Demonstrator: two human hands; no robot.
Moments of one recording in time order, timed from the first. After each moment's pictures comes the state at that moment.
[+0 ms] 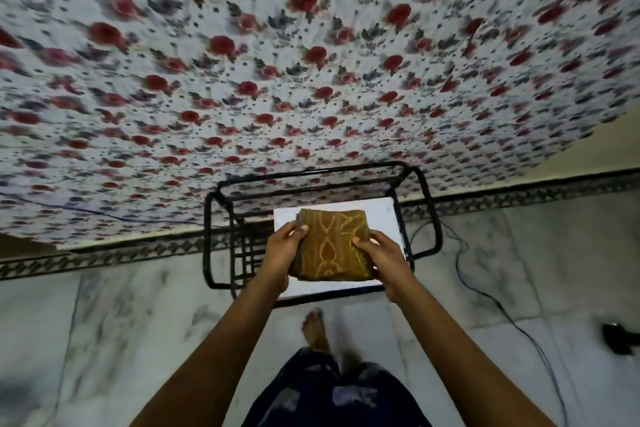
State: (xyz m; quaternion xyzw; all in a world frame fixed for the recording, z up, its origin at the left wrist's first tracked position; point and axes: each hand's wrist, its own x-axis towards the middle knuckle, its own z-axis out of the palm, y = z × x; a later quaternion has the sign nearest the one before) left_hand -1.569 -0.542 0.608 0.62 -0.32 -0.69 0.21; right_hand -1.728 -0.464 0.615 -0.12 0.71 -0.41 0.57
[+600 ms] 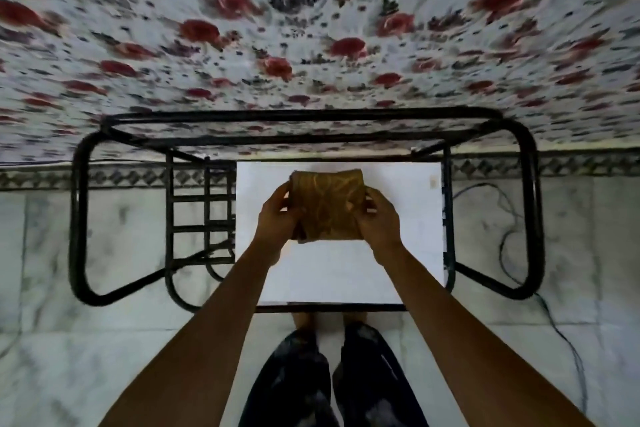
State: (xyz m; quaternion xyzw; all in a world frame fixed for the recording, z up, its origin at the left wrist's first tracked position) left_hand -1.622 -0.615 0.335 0.68 -0.37 -0.61 0.15; right_hand -1.786 -0.571 0.335 -0.26 0.79 -0.27 0.49
